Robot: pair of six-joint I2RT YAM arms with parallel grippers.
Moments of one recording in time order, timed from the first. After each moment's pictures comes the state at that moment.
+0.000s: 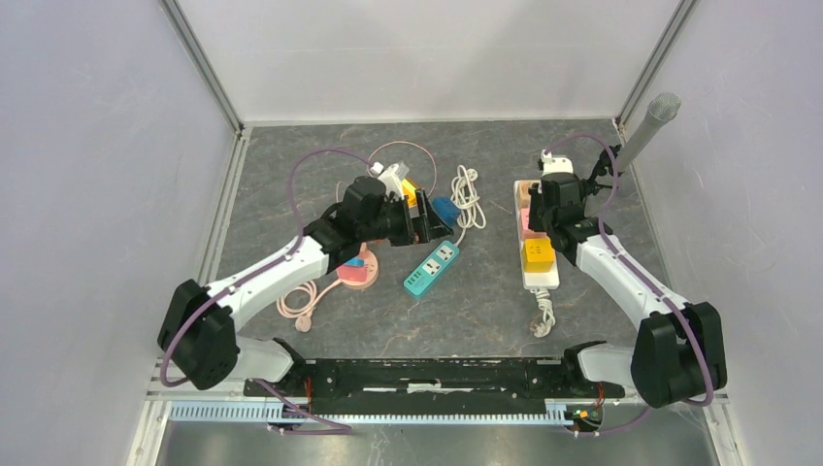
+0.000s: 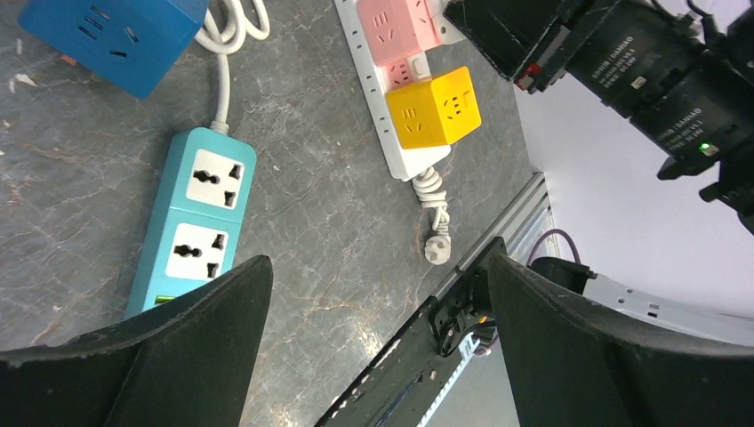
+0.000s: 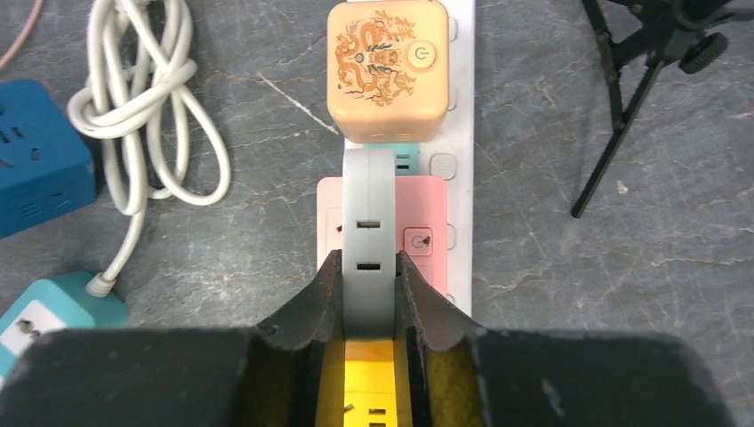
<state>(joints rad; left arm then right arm) -0.68 1.33 0.95 -0.09 0.32 -0.75 0.26 1.27 0.82 -0.23 0.23 0.16</state>
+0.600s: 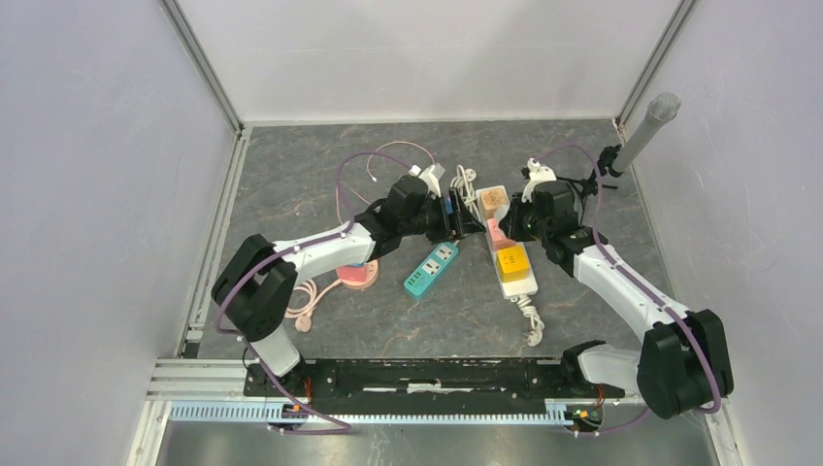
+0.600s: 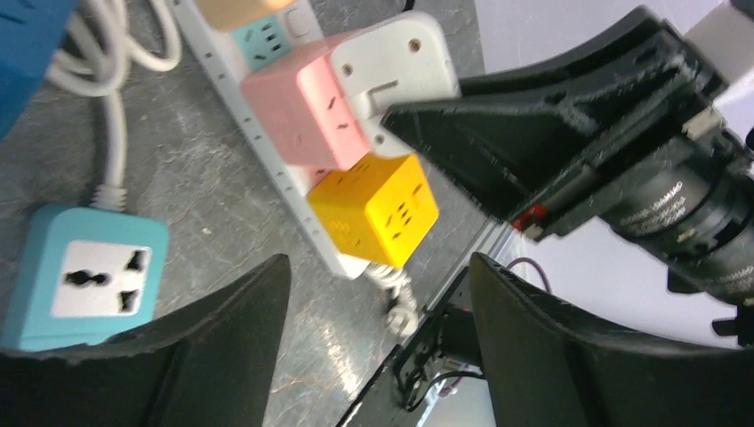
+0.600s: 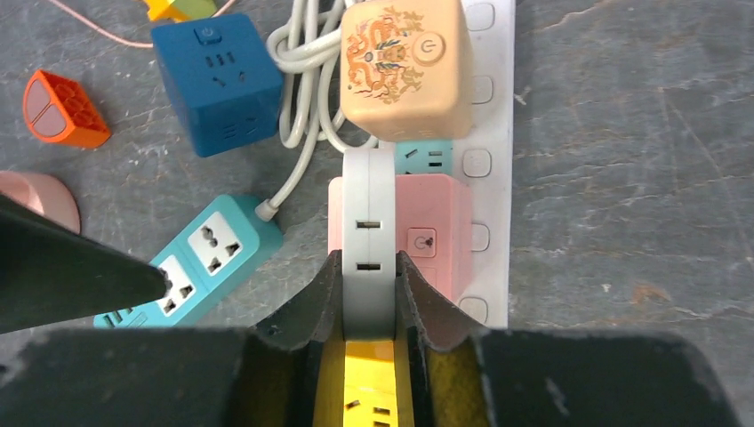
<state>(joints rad) -0.77 1.67 1.07 0.14 0.32 -0.90 0.31 1.22 0.76 -0.18 -0.05 0.28</state>
